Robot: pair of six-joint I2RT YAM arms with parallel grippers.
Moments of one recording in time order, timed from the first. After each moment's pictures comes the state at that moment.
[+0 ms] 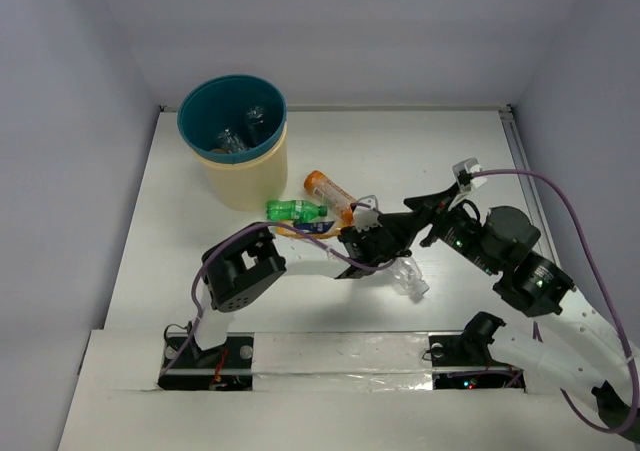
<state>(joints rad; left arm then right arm) -1.18 1.94 1.19 -0.10 -0.55 -1.18 0.79 0.65 0.87 -0.25 0.02 0.41</state>
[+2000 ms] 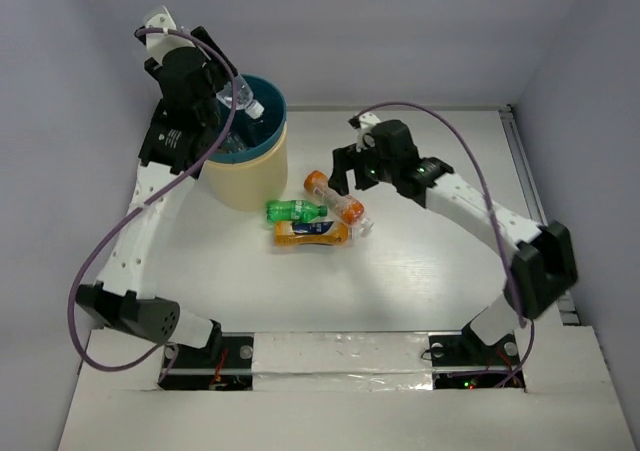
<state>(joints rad) -0.34 1.39 1.75 -0.36 -0.58 -0.44 0.62 1.51 1.29 -0.29 -0.16 0.23</state>
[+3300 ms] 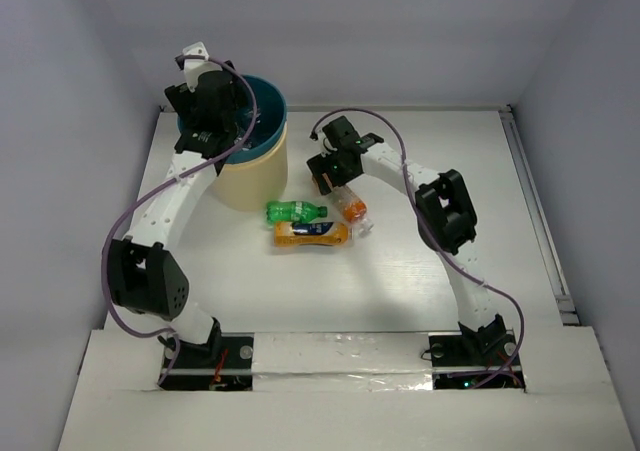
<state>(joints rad) -0.25 1.56 1.49 -0.16 -0.66 -0.29 0.59 2.32 1.97 -0.66 -0.09 0.01</state>
